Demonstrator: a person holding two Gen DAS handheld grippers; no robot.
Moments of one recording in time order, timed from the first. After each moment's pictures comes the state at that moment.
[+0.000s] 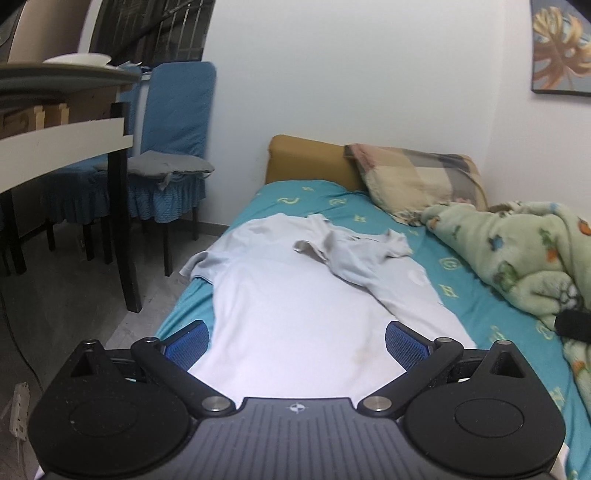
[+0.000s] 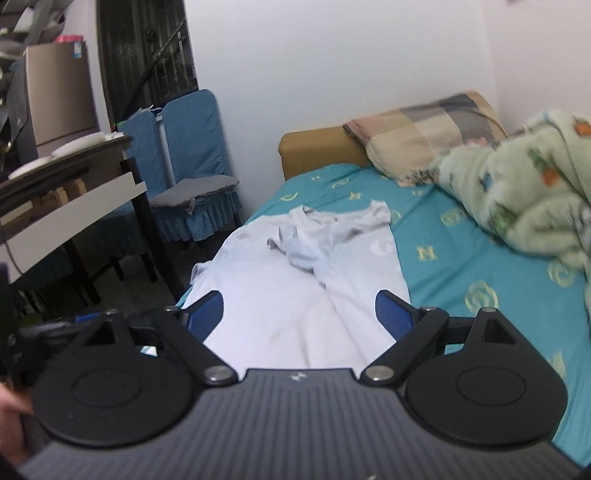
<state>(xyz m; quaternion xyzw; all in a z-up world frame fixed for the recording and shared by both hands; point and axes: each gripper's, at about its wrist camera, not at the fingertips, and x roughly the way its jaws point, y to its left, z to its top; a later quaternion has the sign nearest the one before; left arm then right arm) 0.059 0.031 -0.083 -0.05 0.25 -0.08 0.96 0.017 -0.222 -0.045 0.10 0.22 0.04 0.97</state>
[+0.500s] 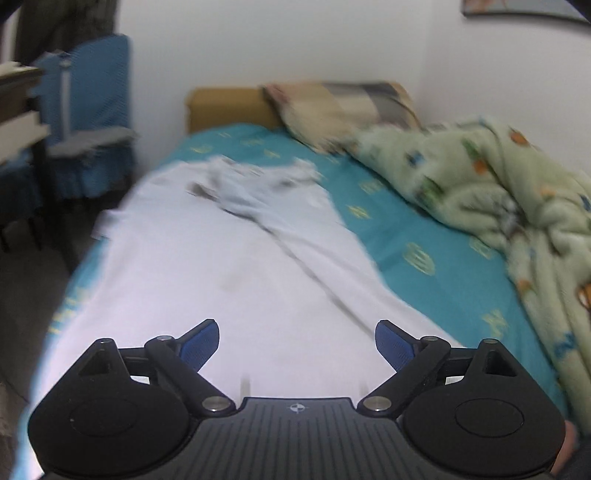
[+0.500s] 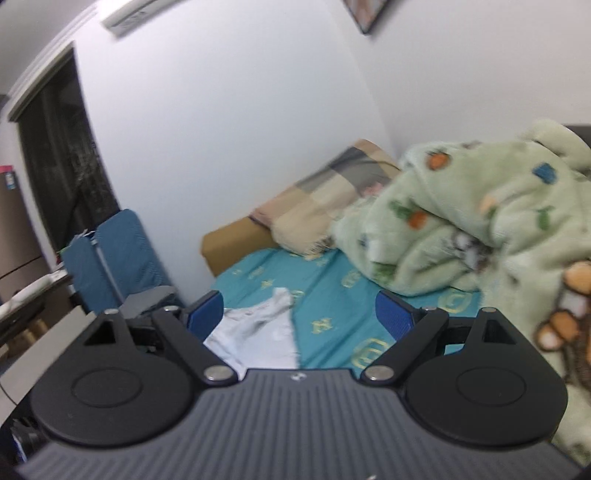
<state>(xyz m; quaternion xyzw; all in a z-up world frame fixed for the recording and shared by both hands) 0.021 -0.117 -0.103 0.01 0.35 -0.18 0.92 -0.051 -0.398 -0.005 0.23 0.12 -0.09 0.96</state>
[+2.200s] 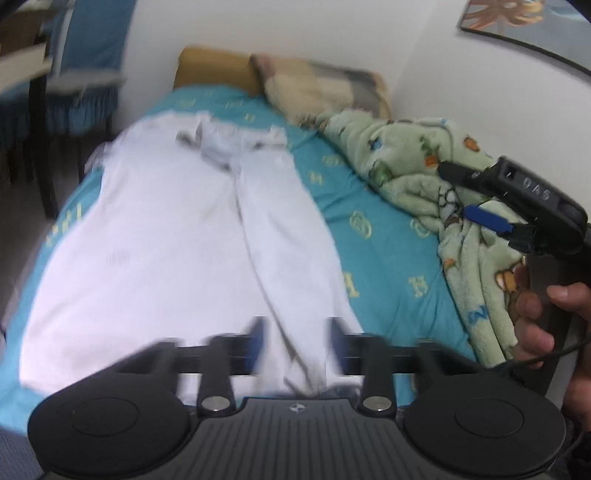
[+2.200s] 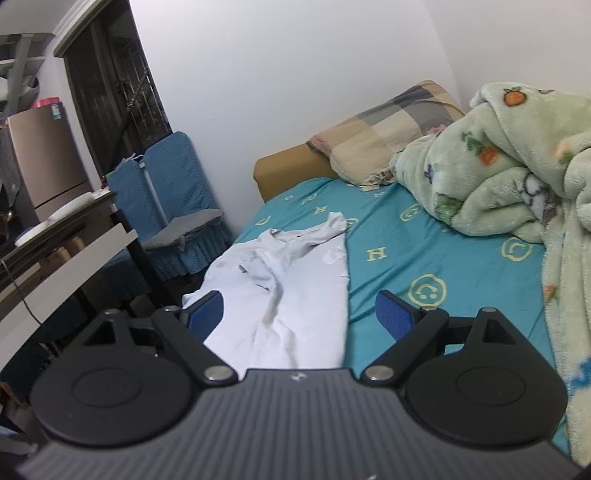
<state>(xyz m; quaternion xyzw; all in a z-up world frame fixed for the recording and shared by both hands) -0.059 -0.043 -0.066 -0.06 0.37 -0.22 0.90 -0.023 -0.333 -0.035 0.18 0.19 0.04 0.96</state>
